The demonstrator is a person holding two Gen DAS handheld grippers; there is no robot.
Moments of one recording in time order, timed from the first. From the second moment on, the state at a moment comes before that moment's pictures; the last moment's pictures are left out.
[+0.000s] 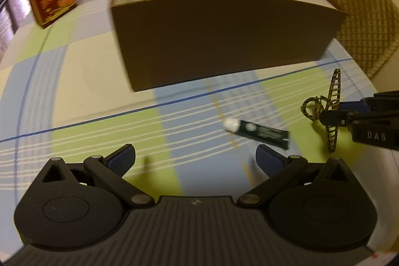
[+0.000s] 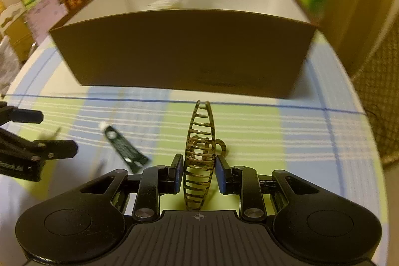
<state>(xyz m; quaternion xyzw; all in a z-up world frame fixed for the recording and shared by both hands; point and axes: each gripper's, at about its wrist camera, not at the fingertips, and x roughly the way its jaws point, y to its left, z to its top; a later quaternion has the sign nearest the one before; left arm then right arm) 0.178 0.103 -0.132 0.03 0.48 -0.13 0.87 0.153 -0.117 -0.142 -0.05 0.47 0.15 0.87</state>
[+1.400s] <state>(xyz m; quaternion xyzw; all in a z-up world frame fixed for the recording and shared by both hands) 0.143 0.074 -0.161 0.10 0.47 -0.18 0.86 0.154 -0.158 -0.148 -0.03 0.46 0.14 0.88</state>
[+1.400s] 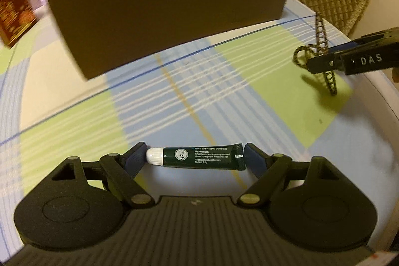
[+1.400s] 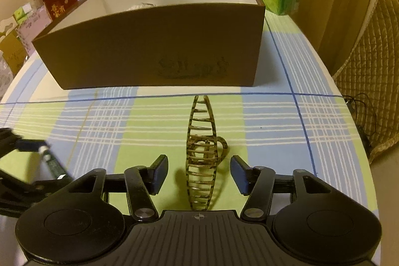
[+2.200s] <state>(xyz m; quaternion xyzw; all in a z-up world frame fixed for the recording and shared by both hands) 0.106 0.061 -0.158 0.08 0.47 -0.15 0.86 0.126 -0.154 -0.147 -0.09 0.47 0.19 0.86</state>
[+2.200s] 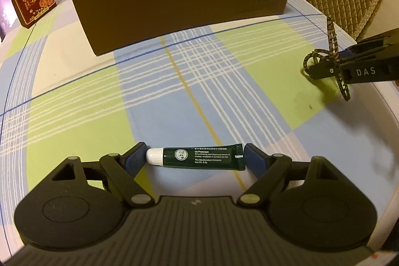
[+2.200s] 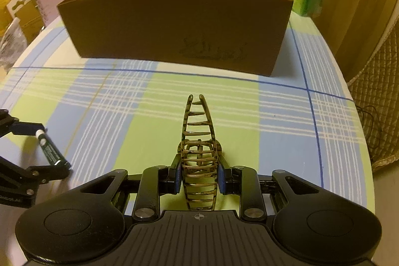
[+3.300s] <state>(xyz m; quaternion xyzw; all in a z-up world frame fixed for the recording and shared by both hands) 0.040 0.030 -0.159 0.05 0.45 -0.09 0.89 0.074 -0.175 -0.157 -0.10 0.46 0.25 0.85</state>
